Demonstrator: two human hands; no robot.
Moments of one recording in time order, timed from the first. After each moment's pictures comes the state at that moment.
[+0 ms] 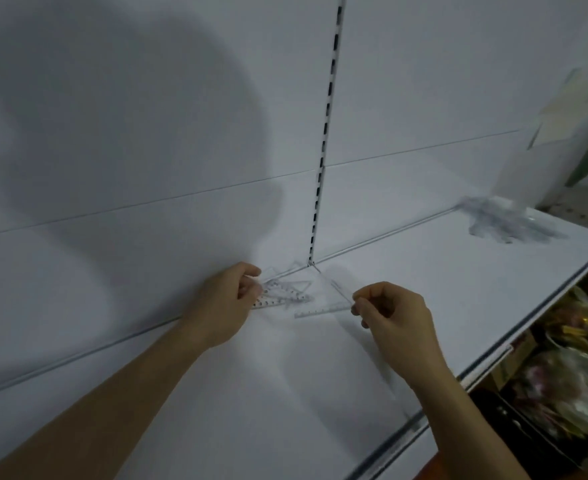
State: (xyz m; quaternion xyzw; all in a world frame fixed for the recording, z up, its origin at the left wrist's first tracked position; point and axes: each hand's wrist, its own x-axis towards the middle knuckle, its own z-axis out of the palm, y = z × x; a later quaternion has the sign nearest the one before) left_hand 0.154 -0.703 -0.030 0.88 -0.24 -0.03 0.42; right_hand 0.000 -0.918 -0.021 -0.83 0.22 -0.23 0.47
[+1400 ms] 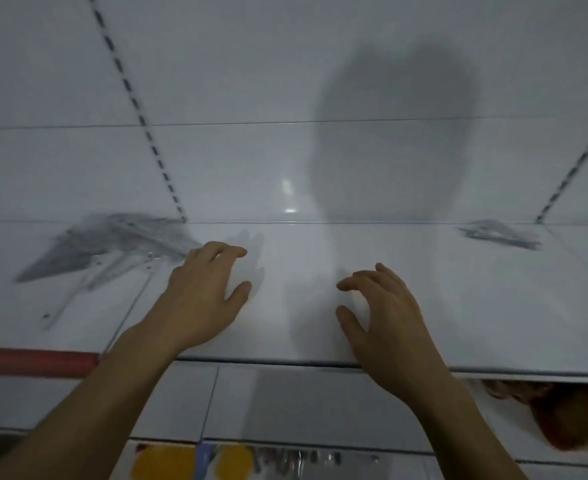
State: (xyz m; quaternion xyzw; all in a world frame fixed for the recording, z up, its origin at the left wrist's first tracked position) left_hand -0.074 -0.386 -0.011 0.98 -0.03 0.09 0.15; right_hand -0.078 -0.654 -0.040 -0.93 -0.14 -0.08 0.32
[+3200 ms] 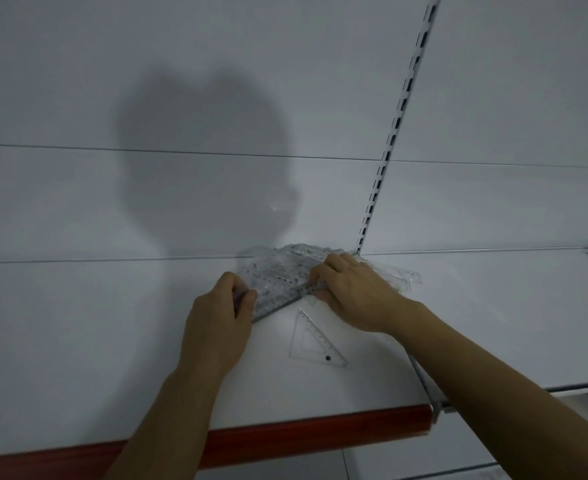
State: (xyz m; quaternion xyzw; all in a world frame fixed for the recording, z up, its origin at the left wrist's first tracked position) left_hand -0.062 0.007 -0.052 0.89 0.01 0.19 0.41; right_hand 0.006 -0.231 -0.032 -0.94 -0.31 -0.09 0.04
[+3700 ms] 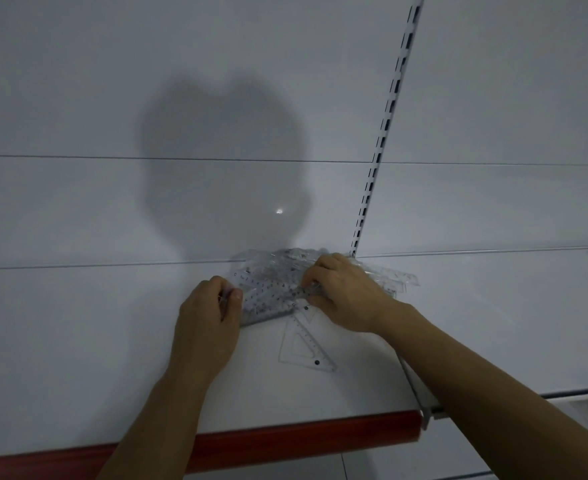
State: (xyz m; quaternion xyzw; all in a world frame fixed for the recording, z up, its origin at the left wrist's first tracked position) left_hand -0.060 0.005 -0.053 0.89 0.01 0.23 0.40; right_hand 0.012 -0.233 -0.031 -0.94 -0.32 -0.08 0.09
